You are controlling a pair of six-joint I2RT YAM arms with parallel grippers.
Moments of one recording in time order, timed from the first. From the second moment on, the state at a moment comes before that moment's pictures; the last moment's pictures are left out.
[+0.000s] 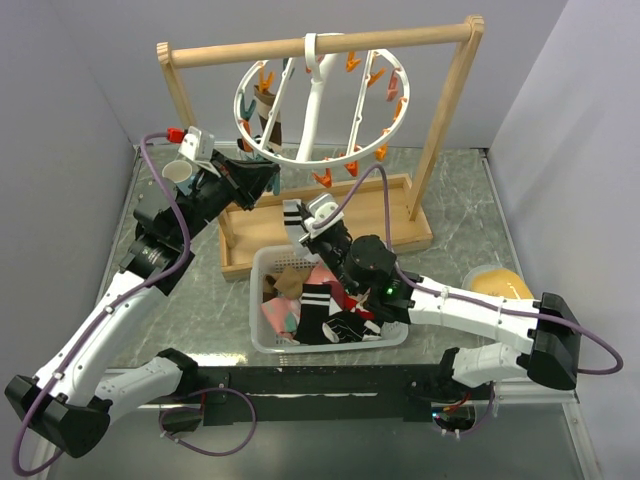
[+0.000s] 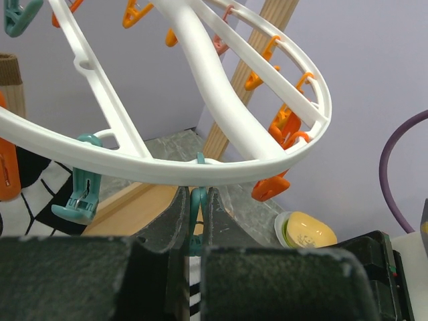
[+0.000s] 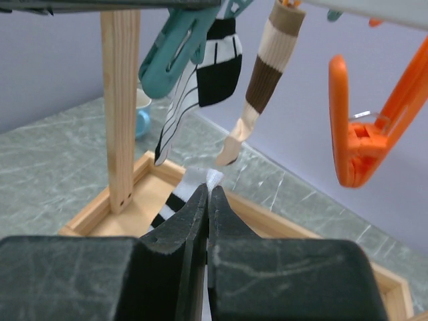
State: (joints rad) left arm -0.48 1.00 1.09 0.15 0.28 -0.43; right arm 1.13 1.27 0.95 0.50 0.52 -0.34
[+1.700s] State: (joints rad) left arm -0.41 1.09 1.12 0.31 0.66 -0.68; right arm 0.68 1.42 0.70 1.23 -0.41 0.80
